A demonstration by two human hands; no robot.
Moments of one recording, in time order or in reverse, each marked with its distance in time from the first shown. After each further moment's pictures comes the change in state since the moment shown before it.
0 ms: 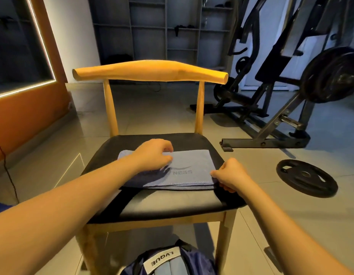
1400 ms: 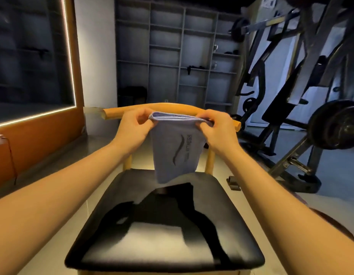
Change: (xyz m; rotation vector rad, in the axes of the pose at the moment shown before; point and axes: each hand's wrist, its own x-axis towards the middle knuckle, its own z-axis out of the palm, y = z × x) left_hand -0.013 -0.020 -0.164 -0.699 0.731 0.132; right_hand 0.003 -0.208 -0.092 0.296 0.409 -0.882
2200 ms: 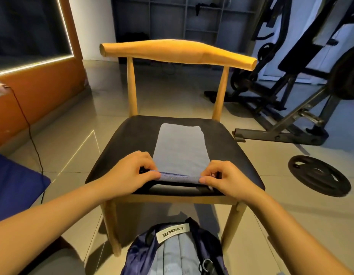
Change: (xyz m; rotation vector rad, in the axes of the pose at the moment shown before) left_hand -0.215 -0.064 -0.007 0.457 -0.620 -0.186; right_hand -0.229 0.082 0.011 0.023 -0.705 0.265
